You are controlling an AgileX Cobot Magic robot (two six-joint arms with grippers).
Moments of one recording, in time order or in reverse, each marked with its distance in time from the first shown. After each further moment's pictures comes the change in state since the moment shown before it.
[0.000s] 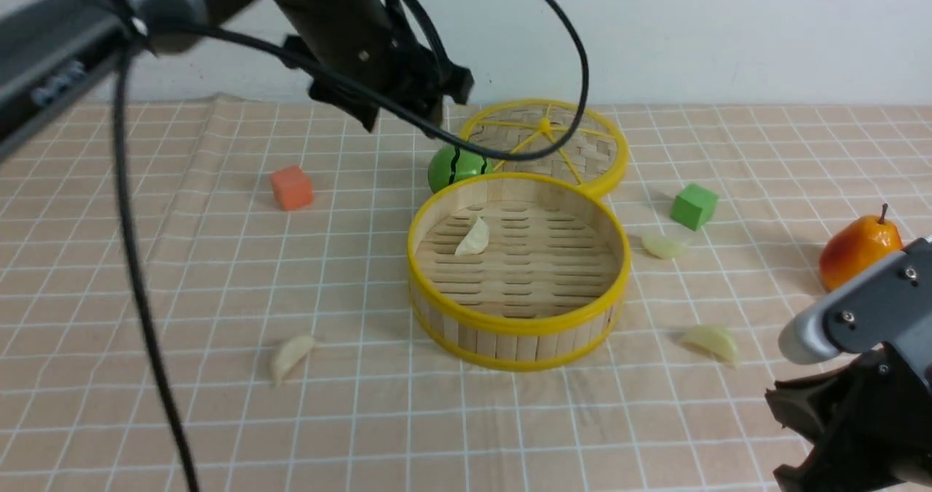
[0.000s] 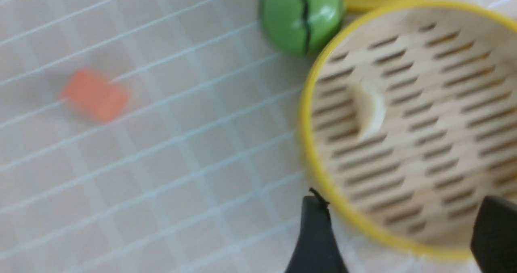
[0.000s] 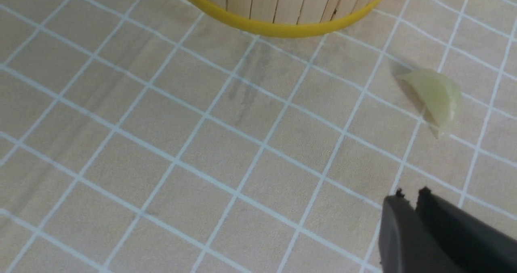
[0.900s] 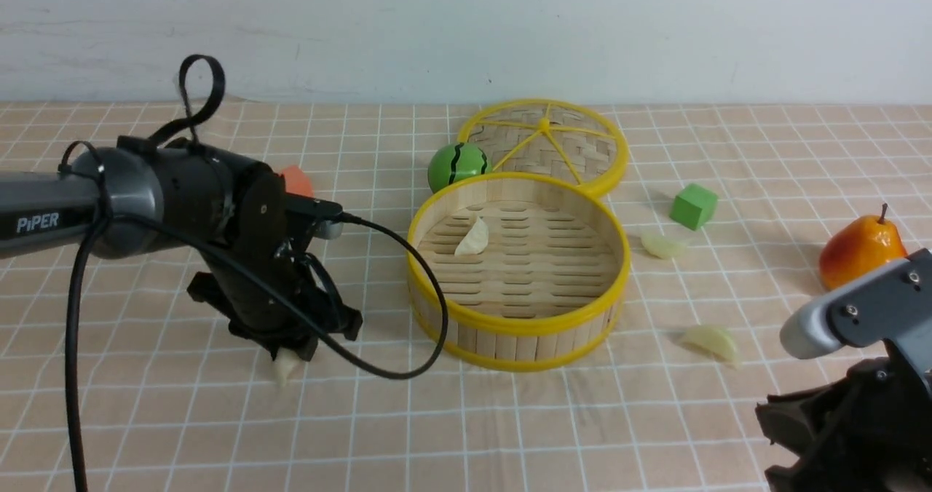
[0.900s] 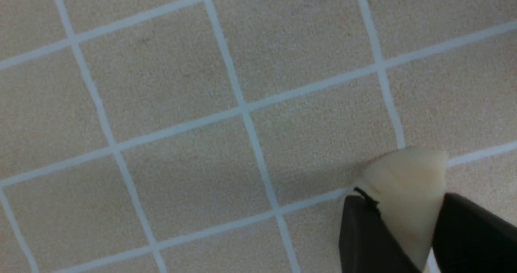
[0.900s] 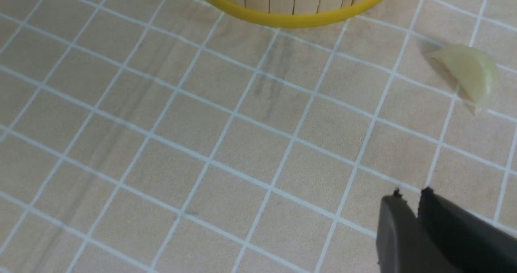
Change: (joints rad) right arm 0.000 0.001 0.000 0.126 0.025 0.000; left arm 0.125 0.017 0.786 0.018 -0.503 -0.043
